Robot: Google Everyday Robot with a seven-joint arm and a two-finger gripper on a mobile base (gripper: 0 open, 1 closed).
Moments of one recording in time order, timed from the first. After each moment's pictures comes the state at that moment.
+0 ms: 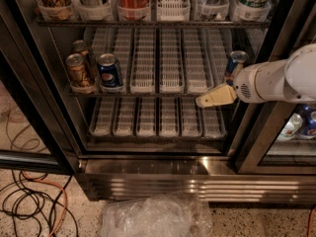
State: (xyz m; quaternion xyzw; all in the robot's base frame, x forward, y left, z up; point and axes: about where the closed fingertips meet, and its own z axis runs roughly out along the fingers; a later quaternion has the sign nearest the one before) arm 0.602 -0.187 0.851 -0.29 0.85 0.08 0.43
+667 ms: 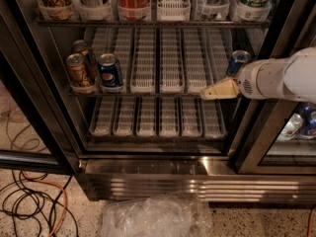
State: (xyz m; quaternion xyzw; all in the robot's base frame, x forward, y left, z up) arm 0.619 -0.208 0.862 -0.26 0.85 0.03 0.46
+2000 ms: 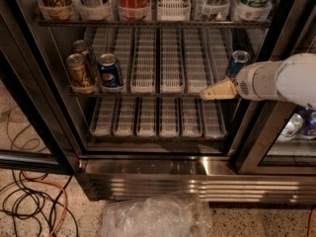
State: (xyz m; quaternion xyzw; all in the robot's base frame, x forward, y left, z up) arm 0.628 -0.212 0.853 -0.24 0.85 0.02 0.46
